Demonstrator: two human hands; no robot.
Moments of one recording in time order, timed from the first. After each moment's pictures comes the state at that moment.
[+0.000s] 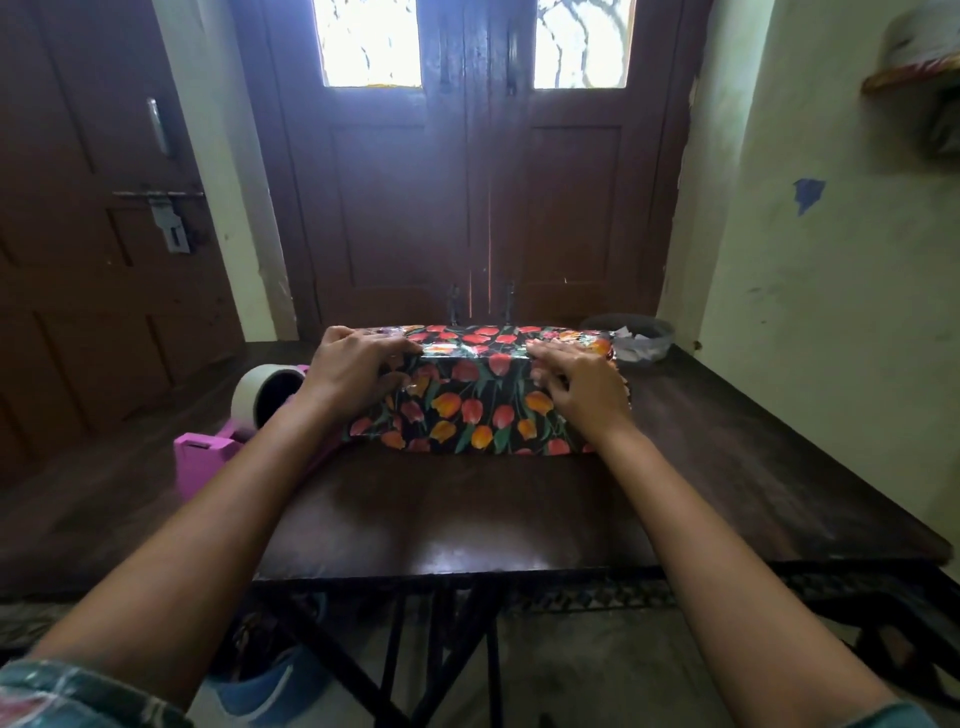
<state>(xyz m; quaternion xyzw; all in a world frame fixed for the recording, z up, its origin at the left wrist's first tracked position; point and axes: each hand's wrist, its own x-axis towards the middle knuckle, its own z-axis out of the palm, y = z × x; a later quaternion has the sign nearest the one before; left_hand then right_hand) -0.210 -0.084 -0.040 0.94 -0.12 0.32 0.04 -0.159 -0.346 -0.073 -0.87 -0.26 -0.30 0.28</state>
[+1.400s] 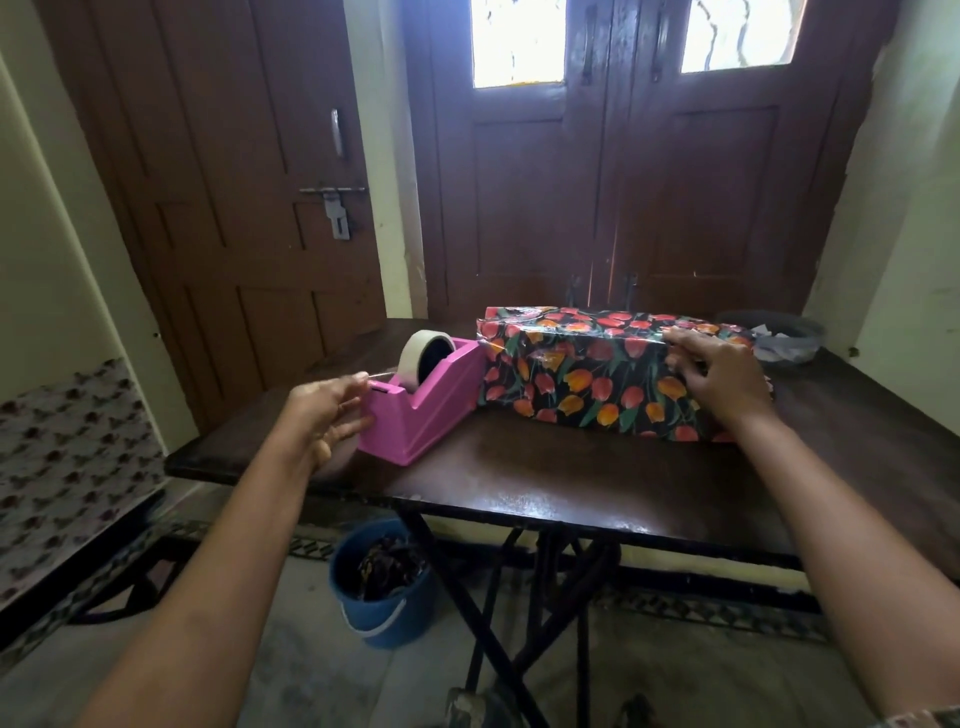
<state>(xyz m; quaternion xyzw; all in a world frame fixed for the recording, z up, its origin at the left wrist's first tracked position) -0.345 0.013 -0.070 0.59 0.27 0.25 0.72 -0.166 -0.344 -0.072 -0.87 -0.25 -0.29 0.31</state>
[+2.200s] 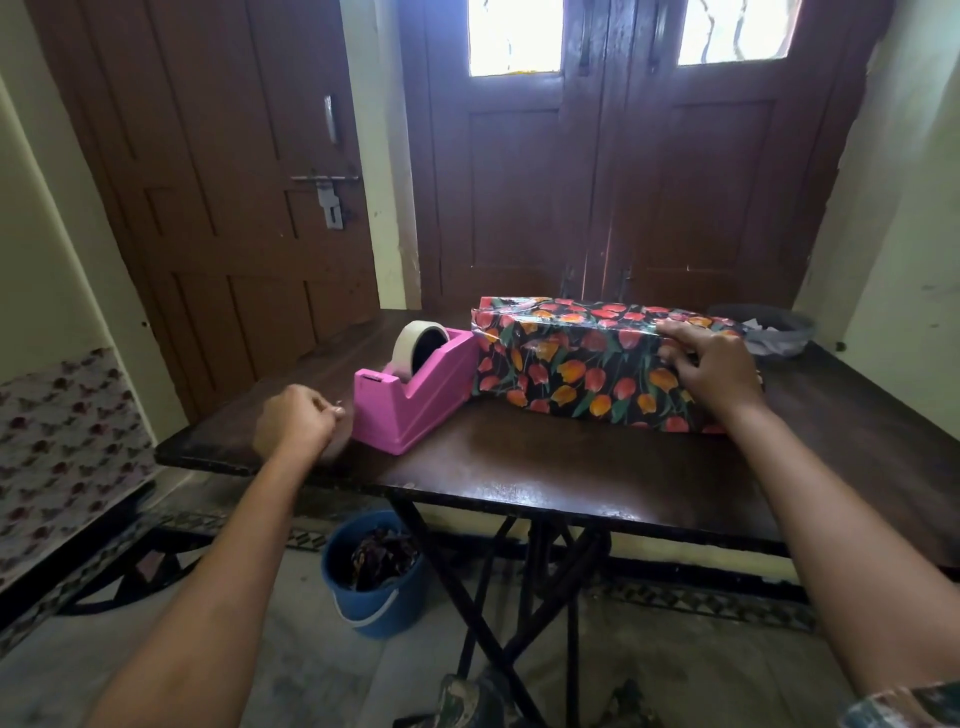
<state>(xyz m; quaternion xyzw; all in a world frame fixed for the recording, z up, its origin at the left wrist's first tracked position) -0.359 0.009 -0.086 0.84 0.42 0.24 0.22 -0.170 -0.342 -0.069 -0.88 -0.24 -0.28 0.31</state>
